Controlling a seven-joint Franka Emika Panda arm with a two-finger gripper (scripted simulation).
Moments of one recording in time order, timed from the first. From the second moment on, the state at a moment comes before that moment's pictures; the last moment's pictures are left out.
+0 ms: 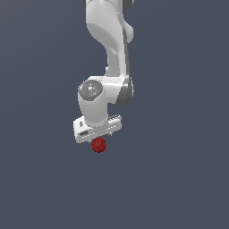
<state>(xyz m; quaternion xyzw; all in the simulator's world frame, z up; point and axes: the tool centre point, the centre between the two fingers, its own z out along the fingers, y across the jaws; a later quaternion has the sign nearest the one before) 0.046 -0.067 0.112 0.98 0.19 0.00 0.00</state>
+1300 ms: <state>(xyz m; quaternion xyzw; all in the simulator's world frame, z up) 0.050 -0.081 0.049 0.97 0.23 0.00 0.00</state>
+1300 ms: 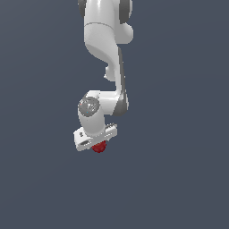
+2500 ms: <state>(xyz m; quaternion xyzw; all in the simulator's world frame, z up) 0.042 -0.064 0.047 0.97 0.23 0.00 0.00</state>
